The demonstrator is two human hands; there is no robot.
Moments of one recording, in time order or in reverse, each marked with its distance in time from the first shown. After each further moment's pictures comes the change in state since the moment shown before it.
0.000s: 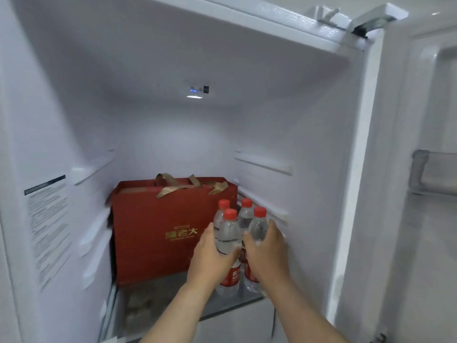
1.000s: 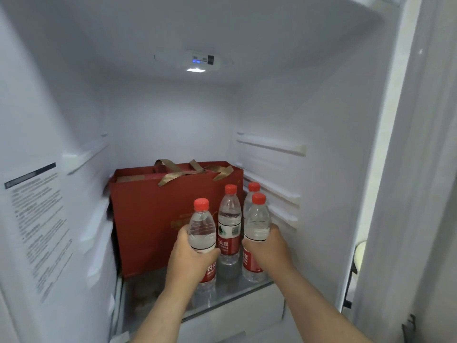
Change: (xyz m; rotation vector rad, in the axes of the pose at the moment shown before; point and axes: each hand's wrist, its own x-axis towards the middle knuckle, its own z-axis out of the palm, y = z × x) left_hand -0.002 -0.054 -0.038 -0.130 0.076 -0.175; right_hand 0.012 0.033 0.038 0.089 -0.121 0.176
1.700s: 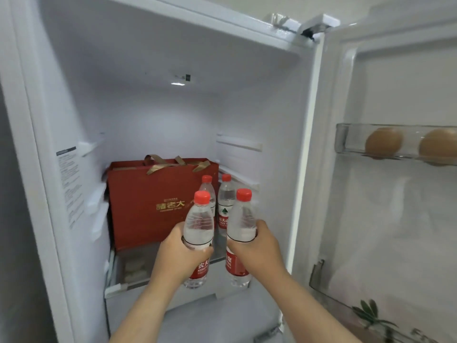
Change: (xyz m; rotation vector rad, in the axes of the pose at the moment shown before) left_hand -0.115 0.057 -0.015 0.009 -0.073 0.052; right_hand -0.129 -0.018 -0.089 0.054 -0.024 -0.089
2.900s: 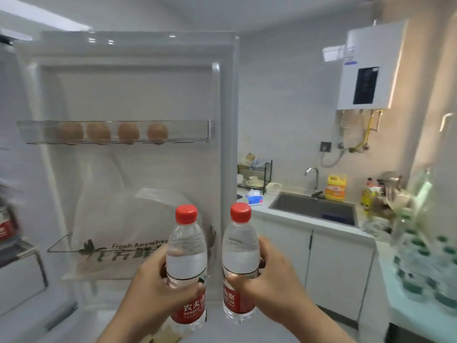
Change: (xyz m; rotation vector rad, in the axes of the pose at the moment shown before) left_hand -0.377 0.215 0.186 -0.216 -0.747 0.319; right_hand -0.361 0.041 -0.432 -0.225 0.340 0.106
